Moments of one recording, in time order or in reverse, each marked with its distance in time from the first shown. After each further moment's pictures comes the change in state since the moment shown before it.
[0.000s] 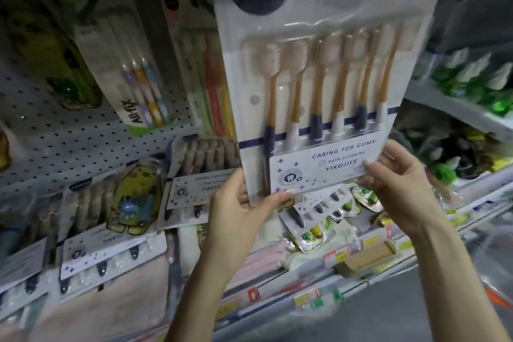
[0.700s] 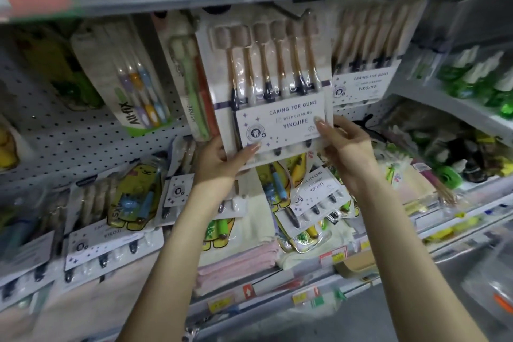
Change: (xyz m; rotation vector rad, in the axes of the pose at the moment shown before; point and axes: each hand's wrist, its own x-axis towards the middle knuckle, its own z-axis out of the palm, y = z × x) left_hand 0.071 -0.011 -0.001 -0.063 0.154 -0.172; right_hand 0.064 0.010 0.031 -0.009 0.171 0.206
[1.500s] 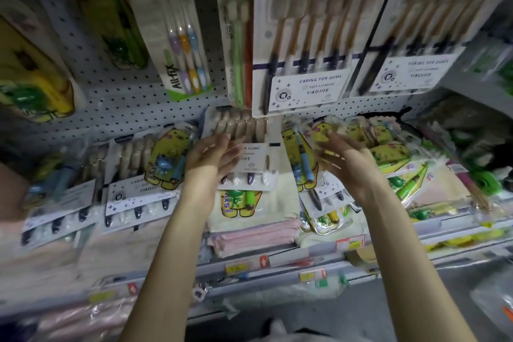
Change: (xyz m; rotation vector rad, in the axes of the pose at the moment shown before) left_hand -0.024 -0.040 -0.066 -0.407 0.285 -0.207; right_hand -0.007 0.053 0.016 -0.053 -0.026 0.261
